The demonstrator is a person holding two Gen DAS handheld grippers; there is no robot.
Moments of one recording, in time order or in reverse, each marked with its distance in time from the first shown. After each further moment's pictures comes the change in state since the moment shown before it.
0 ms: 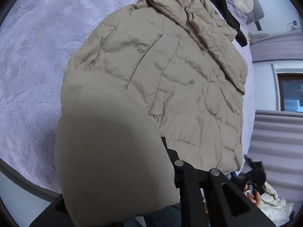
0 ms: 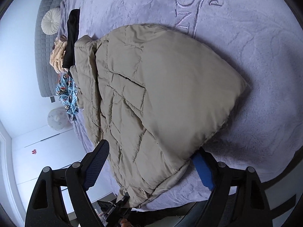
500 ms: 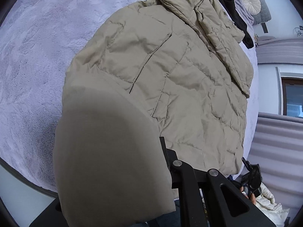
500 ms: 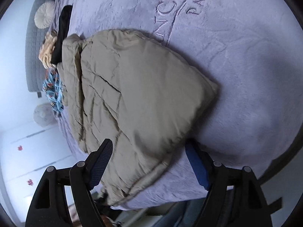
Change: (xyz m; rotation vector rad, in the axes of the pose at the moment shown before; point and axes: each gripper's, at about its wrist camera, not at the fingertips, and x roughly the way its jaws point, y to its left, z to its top) left arm 0.008 0.006 0.011 -0.023 0.047 0.054; right arm 0.005 -0.017 0.014 0.003 0.000 -0.039
